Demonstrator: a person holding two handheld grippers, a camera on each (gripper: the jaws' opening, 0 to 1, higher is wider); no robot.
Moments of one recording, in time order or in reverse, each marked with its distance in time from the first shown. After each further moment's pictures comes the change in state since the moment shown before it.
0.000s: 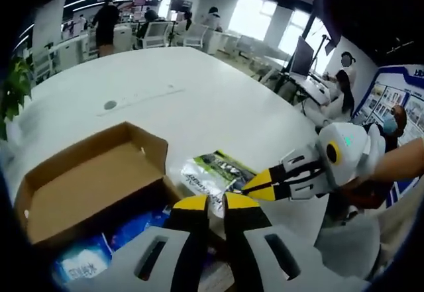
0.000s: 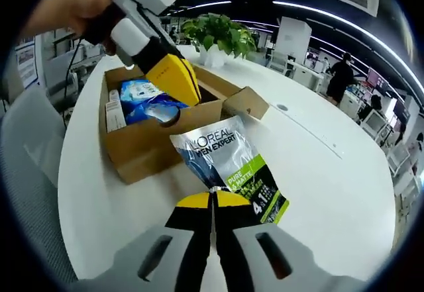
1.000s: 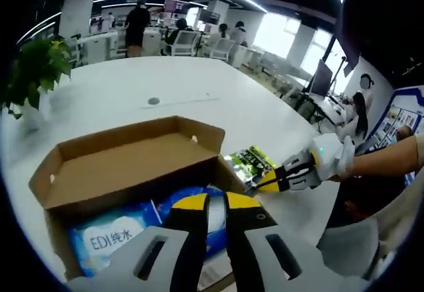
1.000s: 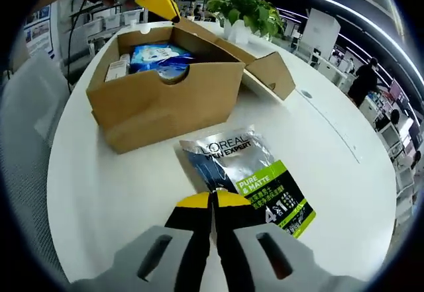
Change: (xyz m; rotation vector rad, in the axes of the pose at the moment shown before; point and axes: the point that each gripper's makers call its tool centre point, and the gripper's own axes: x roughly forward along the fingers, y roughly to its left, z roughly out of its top) left arm -0.064 0.052 -0.024 -0.116 -0.085 0.118; right arm 0.025 0.000 -0.031 -0.118 0.141 0.100
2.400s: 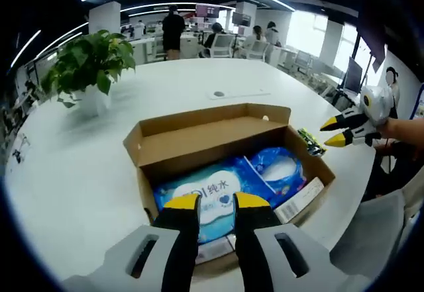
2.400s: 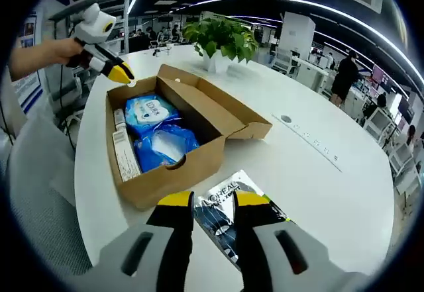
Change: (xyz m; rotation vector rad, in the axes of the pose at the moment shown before) left arm -0.105 0.109 -0.049 0.005 -0.024 0.279; right arm -0.053 -0.005 0.087 0.179 -0.137 -0.063
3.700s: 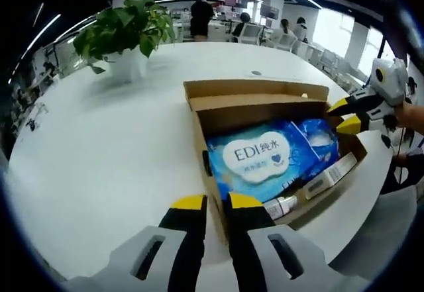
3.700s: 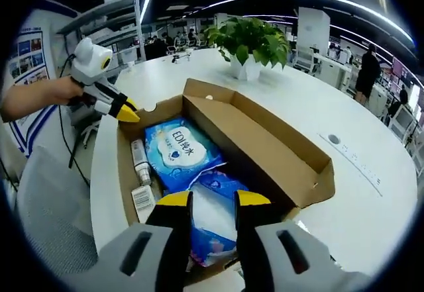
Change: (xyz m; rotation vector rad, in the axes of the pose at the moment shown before) left arm -0.006 0.052 -0.060 -0.105 0.069 0.111; right arm 0.086 0.073 0.060 0.021 0.006 0.170
